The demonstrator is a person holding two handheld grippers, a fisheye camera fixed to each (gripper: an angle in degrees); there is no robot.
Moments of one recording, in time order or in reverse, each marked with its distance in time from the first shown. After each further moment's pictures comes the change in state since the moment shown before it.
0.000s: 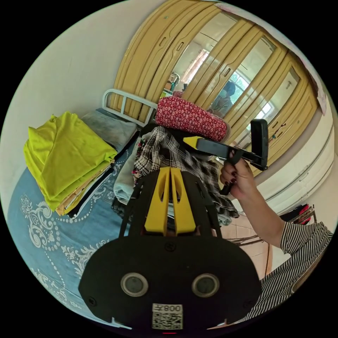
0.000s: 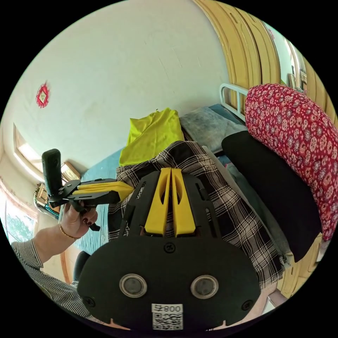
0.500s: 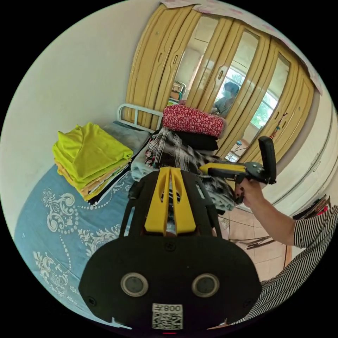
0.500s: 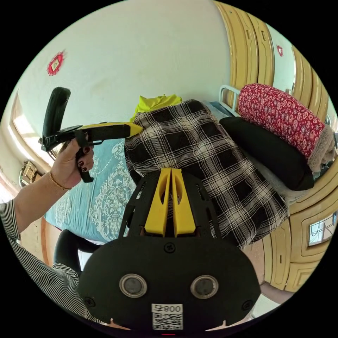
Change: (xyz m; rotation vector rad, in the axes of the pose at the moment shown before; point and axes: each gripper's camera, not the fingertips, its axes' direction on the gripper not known) left arm 0.082 0.022 -0.027 0.083 -0.155 0.054; right arm -0.082 0.117 0.038 -0.098 0.199 -0.099
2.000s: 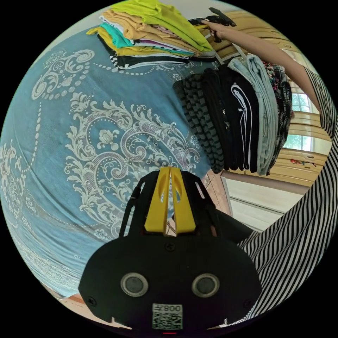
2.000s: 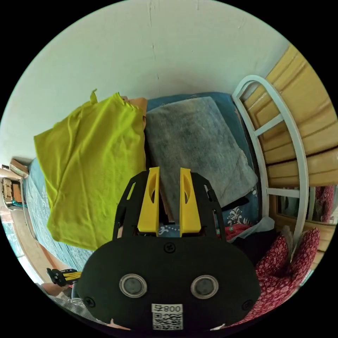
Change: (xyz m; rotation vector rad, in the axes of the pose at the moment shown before) left arm -0.282 0.225 0.232 -0.579 0.083 -0.512; right arm 0.063 -0.480 0.602 -0.492 0.206 -0.098
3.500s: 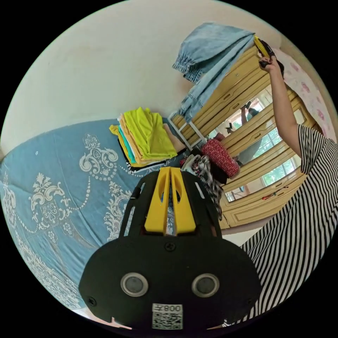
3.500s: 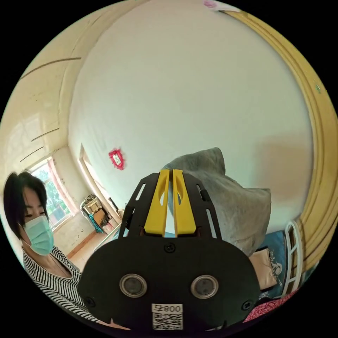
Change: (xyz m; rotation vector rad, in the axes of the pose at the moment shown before) left arm -0.425 0.318 0.006 0.592 0.058 0.014; right arm 0.044 0.082 -0.654 1.005 -0.834 -0.298
